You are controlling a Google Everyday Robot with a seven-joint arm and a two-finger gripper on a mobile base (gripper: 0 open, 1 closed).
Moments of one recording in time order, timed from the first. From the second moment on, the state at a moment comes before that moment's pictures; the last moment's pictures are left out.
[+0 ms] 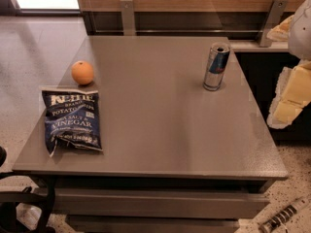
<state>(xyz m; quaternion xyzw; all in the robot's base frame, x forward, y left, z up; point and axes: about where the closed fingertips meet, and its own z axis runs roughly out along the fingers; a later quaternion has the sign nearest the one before) 0.439 -0.214 0.986 -0.60 0.78 -0.05 0.17</state>
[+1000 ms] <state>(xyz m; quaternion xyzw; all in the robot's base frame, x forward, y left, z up) 0.504 -0.232 0.991 -0.55 0.79 0.00 0.29</state>
